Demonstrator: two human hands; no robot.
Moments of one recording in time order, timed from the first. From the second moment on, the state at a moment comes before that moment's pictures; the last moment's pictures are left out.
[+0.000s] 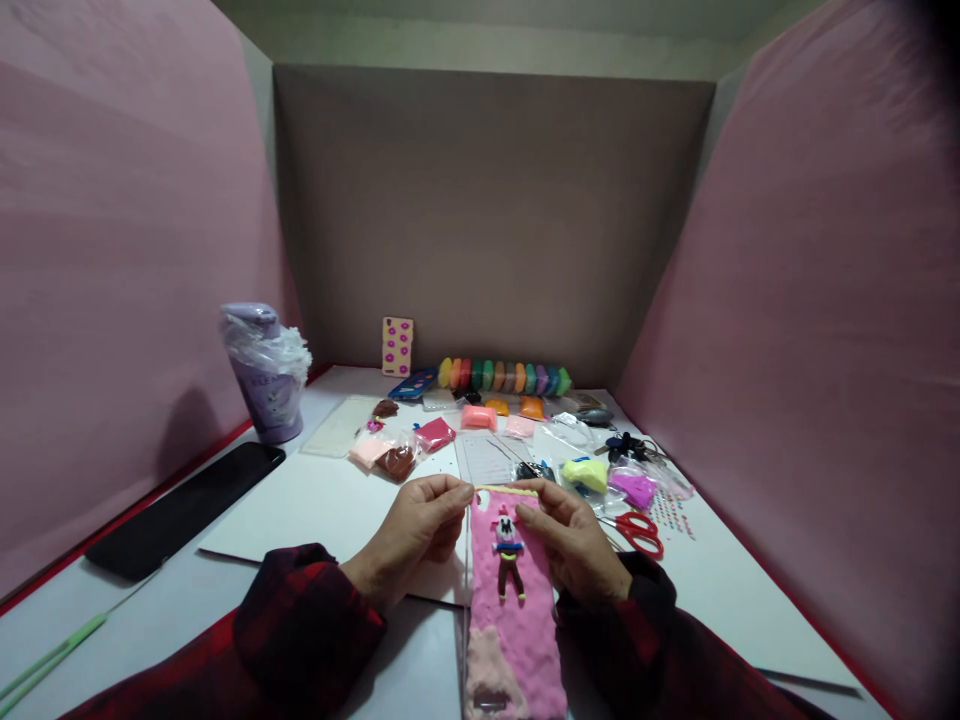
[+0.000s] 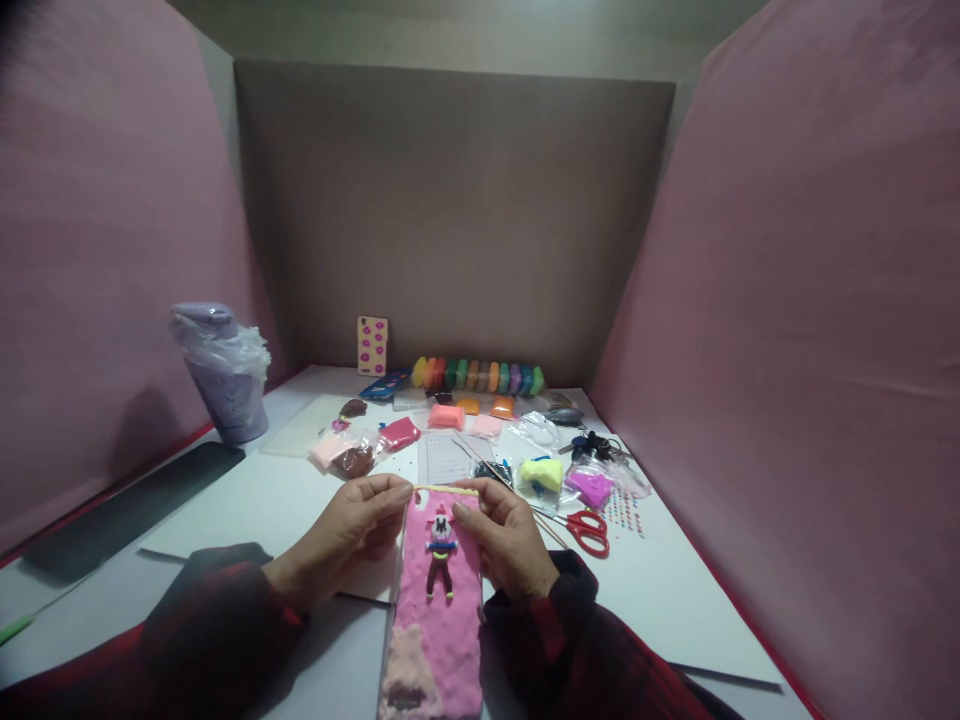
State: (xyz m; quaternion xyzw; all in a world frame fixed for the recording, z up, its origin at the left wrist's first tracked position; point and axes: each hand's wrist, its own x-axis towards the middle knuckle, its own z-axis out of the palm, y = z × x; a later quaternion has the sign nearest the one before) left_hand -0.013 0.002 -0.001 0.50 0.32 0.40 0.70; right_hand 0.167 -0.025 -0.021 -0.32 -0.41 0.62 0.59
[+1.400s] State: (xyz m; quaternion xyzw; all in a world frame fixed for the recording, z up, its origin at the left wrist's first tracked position) left_hand -0.010 0.002 -0.005 0.50 0.36 0.43 0.67; right_hand 0.167 -0.028 -0.019 -0.34 -0.44 0.58 0.59
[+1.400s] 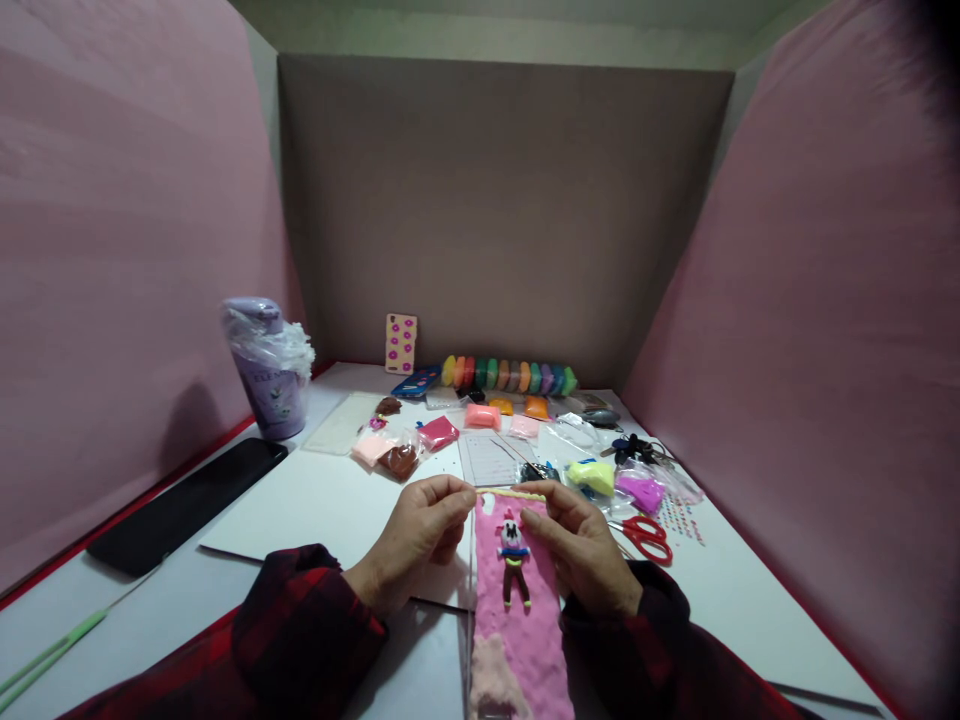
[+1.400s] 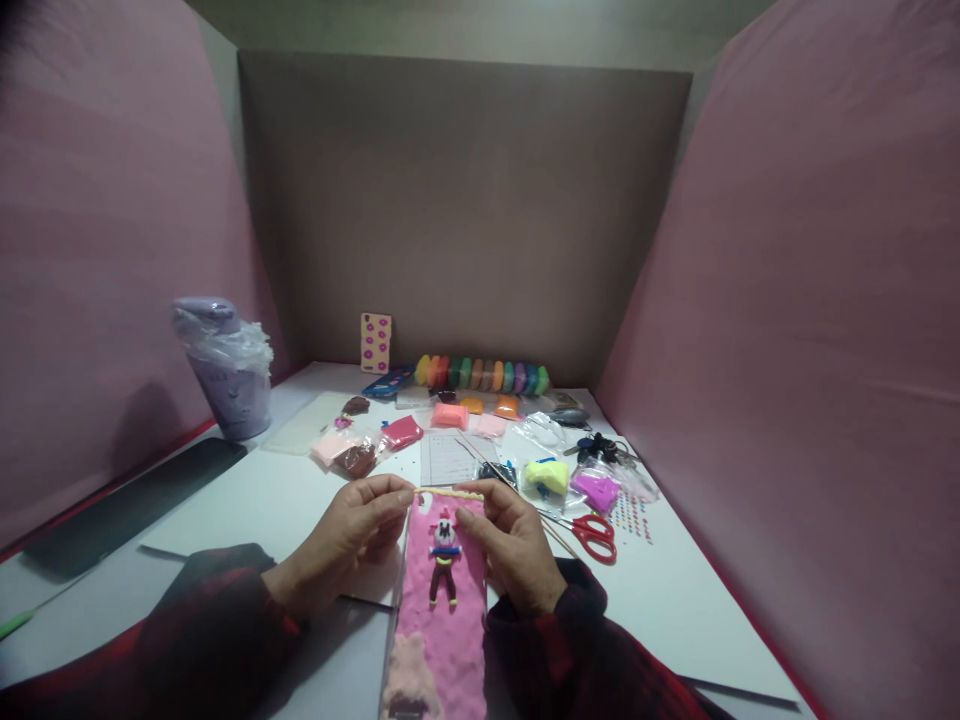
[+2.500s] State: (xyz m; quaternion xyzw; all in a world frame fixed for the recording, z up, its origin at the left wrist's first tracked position) left_hand -0.009 -0.004 0.002 0.47 0.35 0.41 0.70; right_hand 0.167 -0.029 -0.022 -0.34 -0.44 0.59 0.59
